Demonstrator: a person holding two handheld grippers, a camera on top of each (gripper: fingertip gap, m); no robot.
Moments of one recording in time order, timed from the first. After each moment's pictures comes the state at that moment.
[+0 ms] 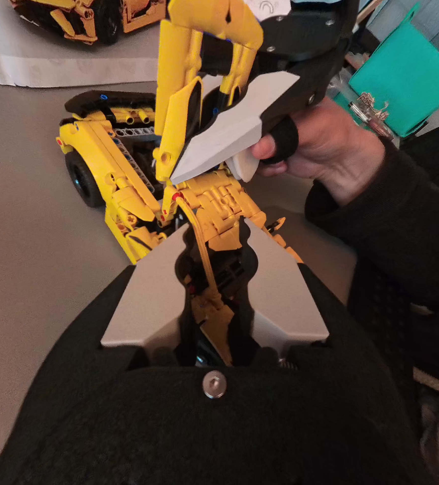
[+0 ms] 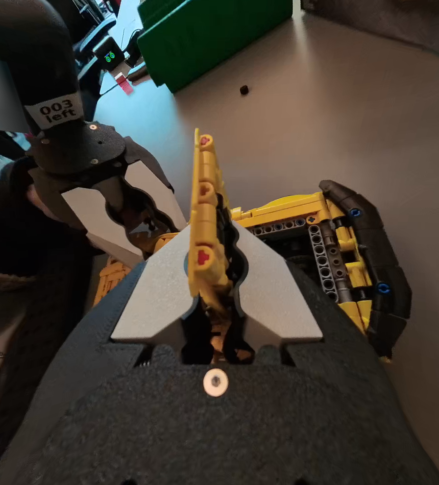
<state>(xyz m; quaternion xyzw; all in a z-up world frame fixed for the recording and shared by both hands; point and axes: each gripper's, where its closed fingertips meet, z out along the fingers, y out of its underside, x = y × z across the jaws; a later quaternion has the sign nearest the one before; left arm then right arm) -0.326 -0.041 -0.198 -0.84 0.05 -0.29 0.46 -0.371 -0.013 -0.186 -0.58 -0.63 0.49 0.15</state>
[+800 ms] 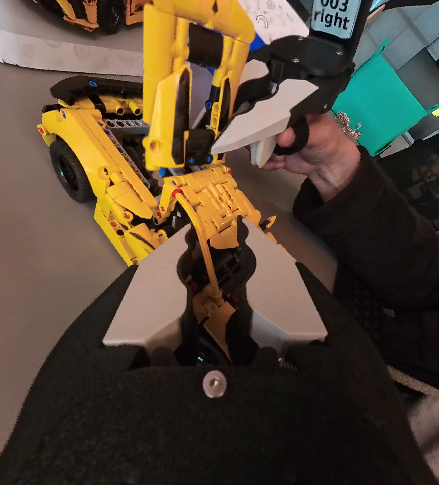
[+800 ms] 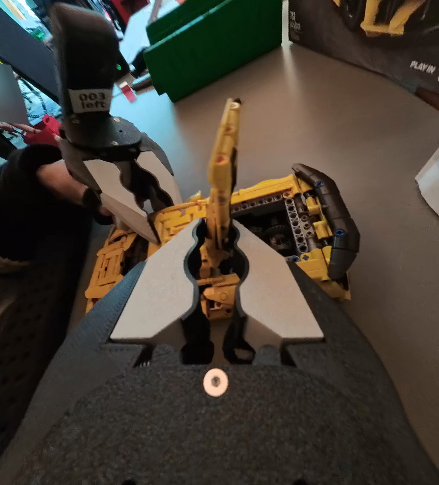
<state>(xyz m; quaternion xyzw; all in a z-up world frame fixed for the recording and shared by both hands) -0.331 -0.040 -0.199 -0.83 0.02 -0.34 0.45 -0.345 0.009 -0.179 -0.56 -0.63 0.51 0.18</state>
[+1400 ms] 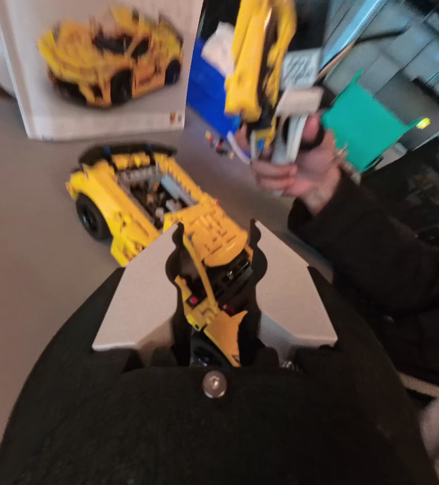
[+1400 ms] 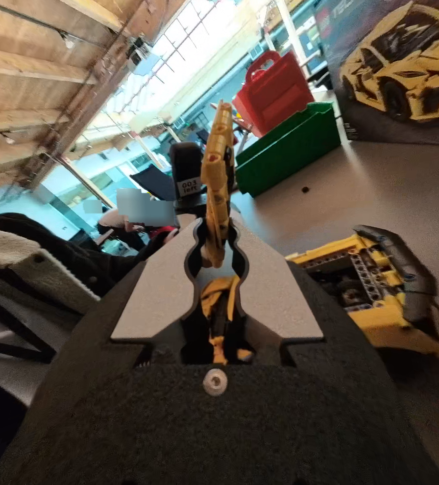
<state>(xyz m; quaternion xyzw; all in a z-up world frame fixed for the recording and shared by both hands) -0.349 -0.042 -0.152 -0.78 0.04 -0.33 0.52 -0.329 -0.002 -0.097 -0.49 -0.48 0.72 0.13</state>
